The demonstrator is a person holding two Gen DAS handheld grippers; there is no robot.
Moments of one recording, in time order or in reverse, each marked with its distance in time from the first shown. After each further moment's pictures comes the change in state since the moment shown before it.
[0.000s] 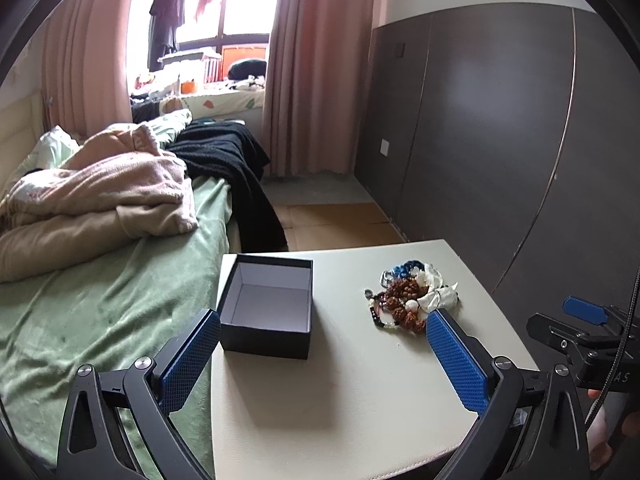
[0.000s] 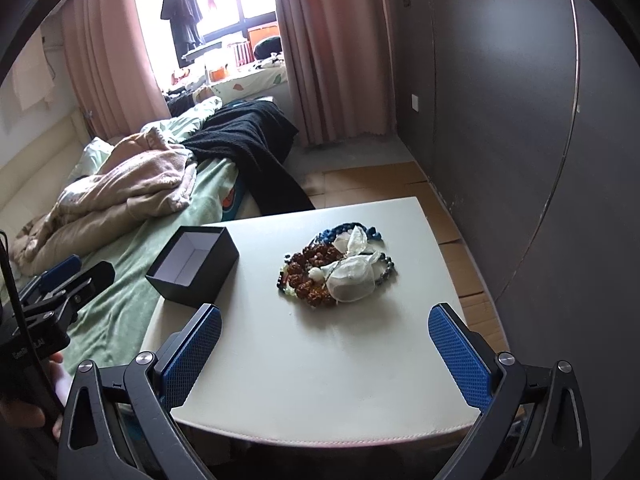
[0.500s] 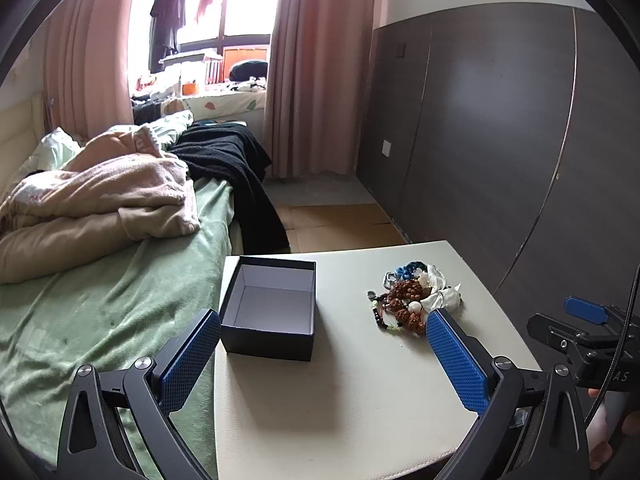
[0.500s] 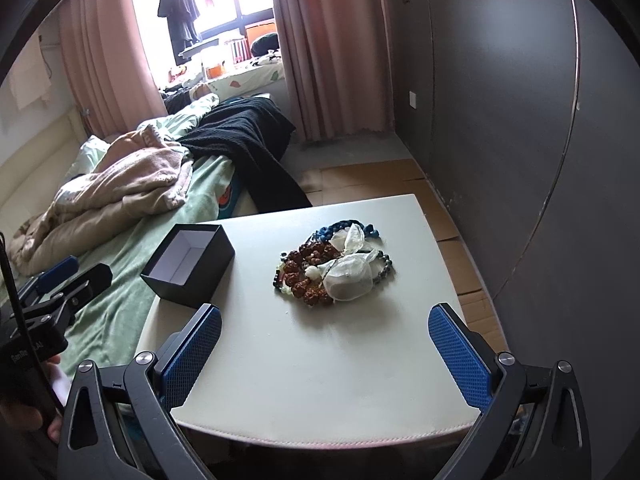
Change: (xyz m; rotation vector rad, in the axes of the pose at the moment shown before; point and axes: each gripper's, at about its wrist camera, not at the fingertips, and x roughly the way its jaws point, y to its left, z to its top) left arm 0.000 0.002 0.000 -0.002 -0.009 0.010; right arm 0.002 0.000 0.000 0.000 0.002 -0.002
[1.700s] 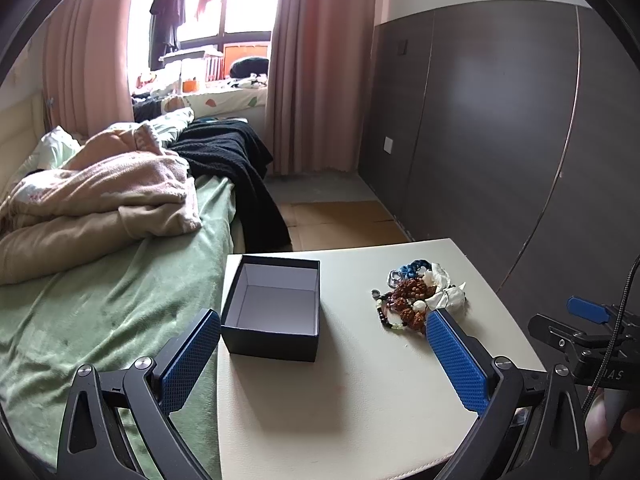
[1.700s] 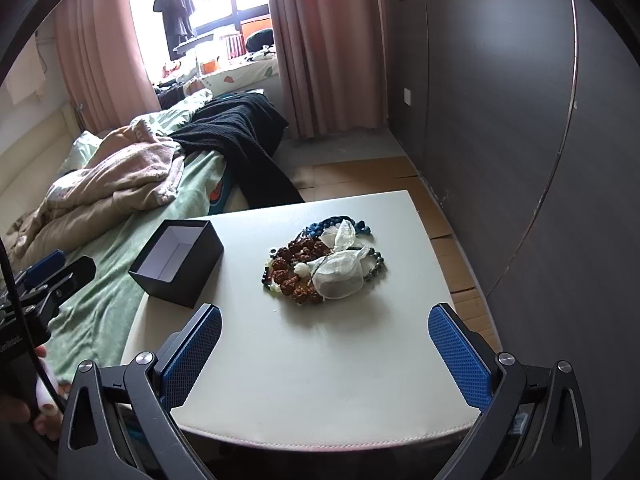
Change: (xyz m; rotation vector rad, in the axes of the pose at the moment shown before) left arm 0.008 0.003 0.003 -0.003 0.019 0.001; right arm 0.010 -0.007 -0.003 -0.006 0.013 -0.033
